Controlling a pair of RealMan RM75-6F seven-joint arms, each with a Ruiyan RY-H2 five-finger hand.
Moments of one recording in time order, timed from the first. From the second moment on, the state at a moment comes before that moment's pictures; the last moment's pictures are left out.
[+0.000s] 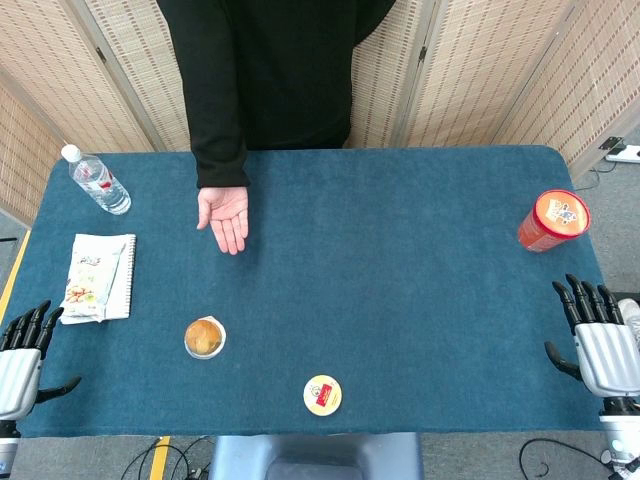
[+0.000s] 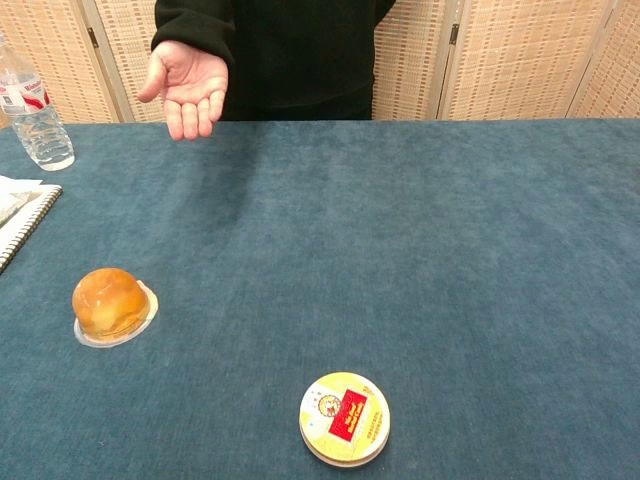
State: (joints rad) left arm -0.06 -1.16 -0.03 -1.56 1.48 1.48 0.11; right arm 0.07 -1.06 0.06 -1.70 -1.45 1.46 -0.18
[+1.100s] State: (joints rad) left arm -0.34 -1.32 -0.05 -1.66 1.49 1.10 0.23; right arm -0.01 -0.99 -0.02 -1.65 -1.71 1.65 0.07
